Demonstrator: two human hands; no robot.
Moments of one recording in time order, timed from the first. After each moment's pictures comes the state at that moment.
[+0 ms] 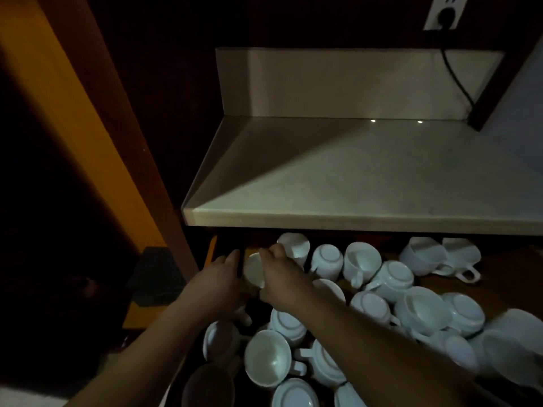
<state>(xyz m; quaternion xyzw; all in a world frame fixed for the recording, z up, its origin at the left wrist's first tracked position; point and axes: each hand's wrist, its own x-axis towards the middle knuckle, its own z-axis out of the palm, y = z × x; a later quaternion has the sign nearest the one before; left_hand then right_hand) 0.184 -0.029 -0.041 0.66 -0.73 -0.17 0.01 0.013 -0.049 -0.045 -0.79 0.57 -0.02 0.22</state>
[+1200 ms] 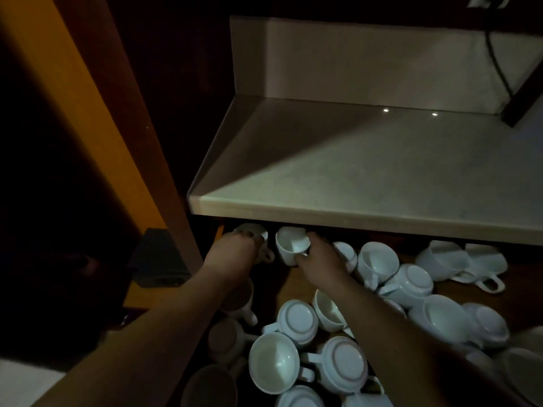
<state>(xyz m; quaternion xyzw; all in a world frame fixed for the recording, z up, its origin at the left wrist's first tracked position) 0.174 -0.089 -0.064 0.61 -0.79 -0.02 0.03 -0.024 -0.097 -0.071 -0.66 0.68 -0.17 0.29</state>
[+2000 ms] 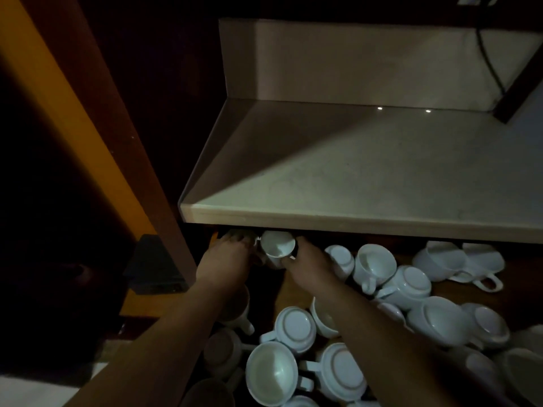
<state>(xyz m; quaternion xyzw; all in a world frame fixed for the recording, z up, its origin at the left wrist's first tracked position) 0.174 -0.091 -0.074 0.65 -0.75 -0.02 0.11 -0.012 -0.103 -0.070 -0.65 0.68 -0.14 0.31</state>
